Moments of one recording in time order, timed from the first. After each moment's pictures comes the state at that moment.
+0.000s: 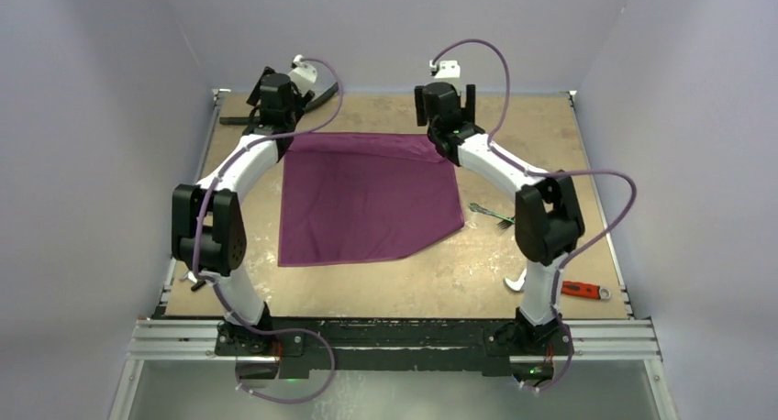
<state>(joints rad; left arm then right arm) -0.16 1.80 1.38 0.14 -0.42 0.58 0.49 1.97 1.58 -0.03 0.61 0.09</state>
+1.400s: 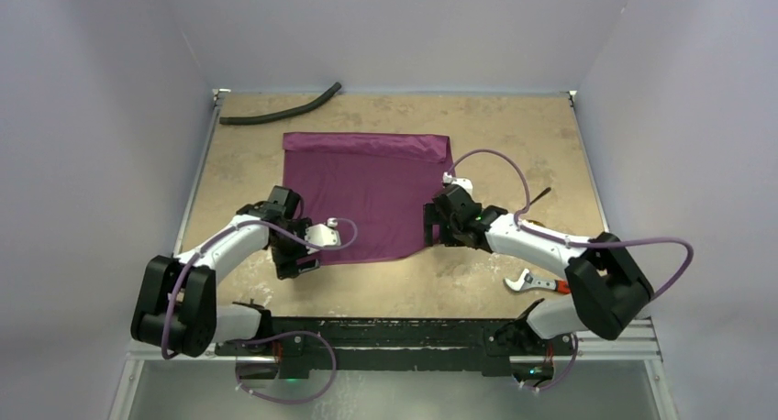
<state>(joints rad) -0.25 1.29 0.63 -0.74 0.19 1.04 0.69 1.39 0.76 -0.40 0.23 0.60</state>
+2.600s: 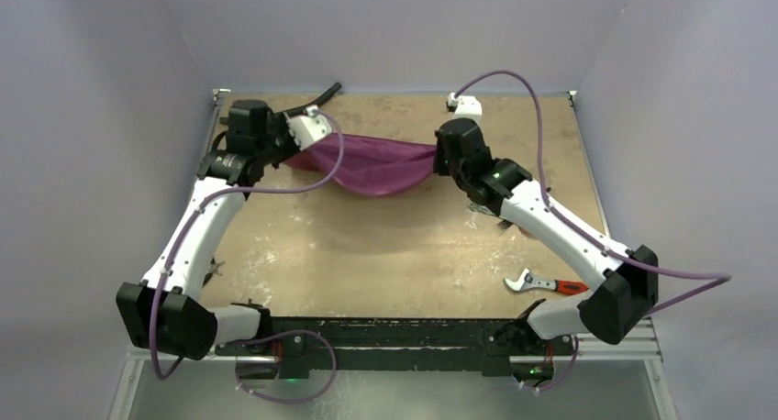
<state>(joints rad) -0.19 1.29 1.19 -0.59 0.15 0.91 0.65 1.39 1.22 -0.45 0.41 0.45</state>
